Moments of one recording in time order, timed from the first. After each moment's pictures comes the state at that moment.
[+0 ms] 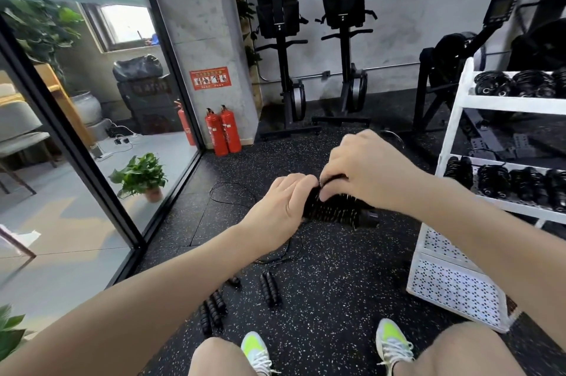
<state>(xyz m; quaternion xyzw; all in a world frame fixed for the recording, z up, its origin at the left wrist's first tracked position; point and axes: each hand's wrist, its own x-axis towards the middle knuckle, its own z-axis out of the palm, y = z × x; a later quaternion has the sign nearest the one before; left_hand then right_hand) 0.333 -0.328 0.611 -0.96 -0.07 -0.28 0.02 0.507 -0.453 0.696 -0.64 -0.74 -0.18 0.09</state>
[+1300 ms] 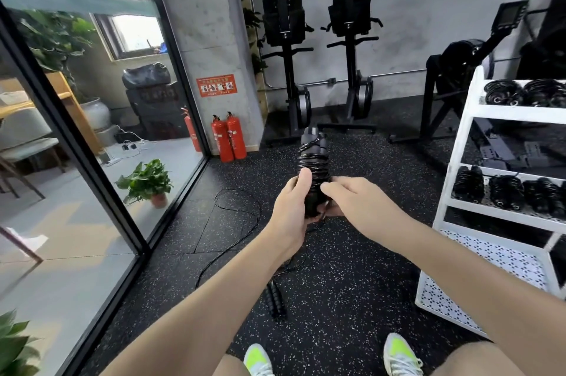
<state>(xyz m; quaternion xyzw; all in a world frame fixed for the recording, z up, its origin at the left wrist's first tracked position) 0.373 -0.353 0.627 -0.56 -0.29 -0.35 -0.70 0.481 -0.445 0.654 -0.70 -0.51 0.24 0.44</state>
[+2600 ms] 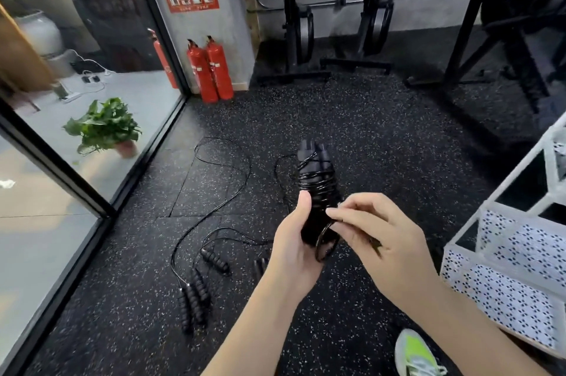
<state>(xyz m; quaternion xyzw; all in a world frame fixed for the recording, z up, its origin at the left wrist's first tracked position) 0.434 -0.203 0.449 -0.32 -0.32 -0.31 -0.84 0.549 -0.298 0.459 -0.60 -0.63 -0.06 0.50</state>
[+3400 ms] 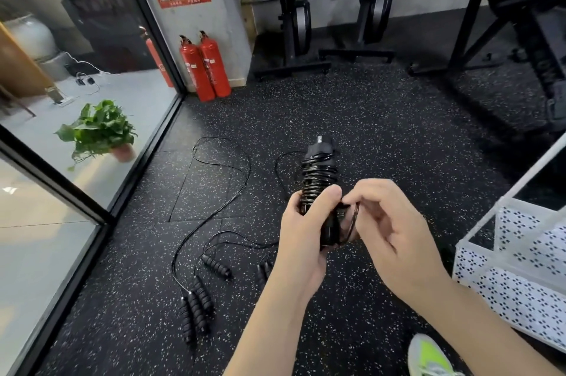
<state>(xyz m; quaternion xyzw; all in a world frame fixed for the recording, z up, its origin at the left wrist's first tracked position) 0.464 -0.179 0.451 -0.39 -0.30 -0.33 -0.80 0.570 -0.266 0.452 -0.56 -0.57 0.12 0.59</state>
